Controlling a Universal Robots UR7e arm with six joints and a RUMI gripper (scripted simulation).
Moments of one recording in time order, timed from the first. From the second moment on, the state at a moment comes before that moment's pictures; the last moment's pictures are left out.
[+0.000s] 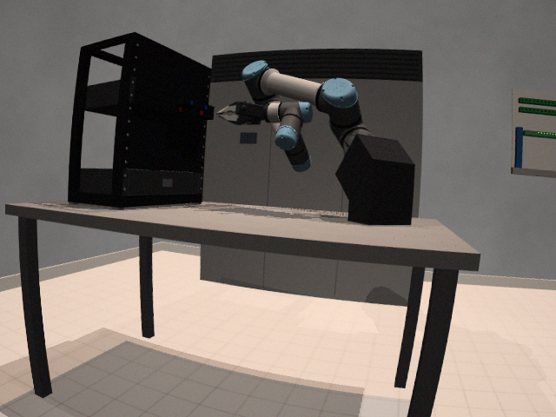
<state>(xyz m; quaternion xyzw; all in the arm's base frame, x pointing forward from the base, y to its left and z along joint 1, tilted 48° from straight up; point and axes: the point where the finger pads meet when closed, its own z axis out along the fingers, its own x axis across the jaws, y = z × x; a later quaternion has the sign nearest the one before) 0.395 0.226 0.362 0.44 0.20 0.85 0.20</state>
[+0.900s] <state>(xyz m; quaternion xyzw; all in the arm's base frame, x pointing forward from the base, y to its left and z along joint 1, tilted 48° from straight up) 0.395 0.226 0.362 0.44 0.20 0.85 0.20</state>
